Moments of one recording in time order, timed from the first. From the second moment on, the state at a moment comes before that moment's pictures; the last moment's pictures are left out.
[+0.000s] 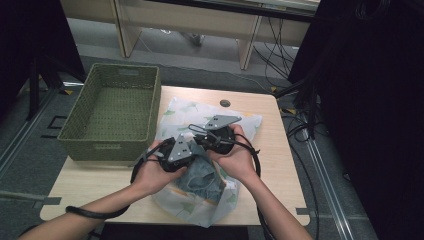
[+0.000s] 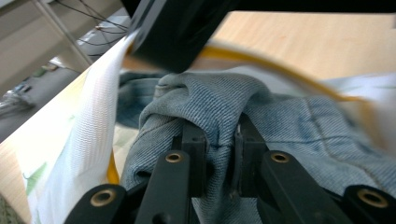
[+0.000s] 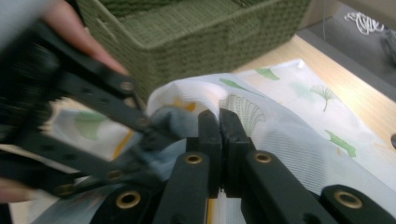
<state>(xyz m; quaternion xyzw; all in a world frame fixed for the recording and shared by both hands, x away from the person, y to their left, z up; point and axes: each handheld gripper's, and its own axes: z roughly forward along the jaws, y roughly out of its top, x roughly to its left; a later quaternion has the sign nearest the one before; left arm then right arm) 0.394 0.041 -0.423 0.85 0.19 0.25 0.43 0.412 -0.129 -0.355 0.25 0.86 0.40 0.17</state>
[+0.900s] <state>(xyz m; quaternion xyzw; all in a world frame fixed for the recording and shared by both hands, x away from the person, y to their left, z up) 0.390 0.078 -0.415 0.83 0.22 0.23 0.46 0.435 -0.149 -0.387 0.29 0.87 0.35 0.17</state>
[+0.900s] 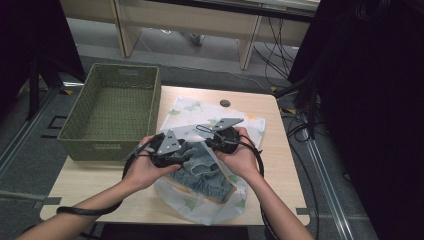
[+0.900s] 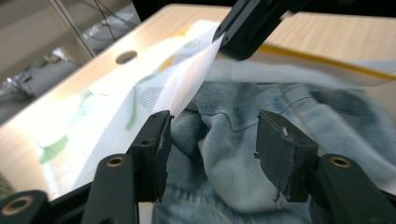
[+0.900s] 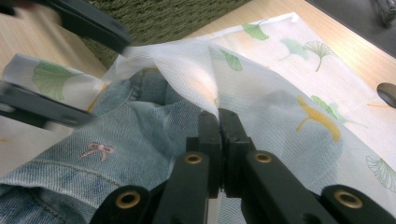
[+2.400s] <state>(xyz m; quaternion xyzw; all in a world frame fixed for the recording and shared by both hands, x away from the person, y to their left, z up) 0.370 0.053 -0.386 0.85 0.12 0.30 0.43 0.407 -0.131 -0.339 0.25 0.85 0.42 0.20</state>
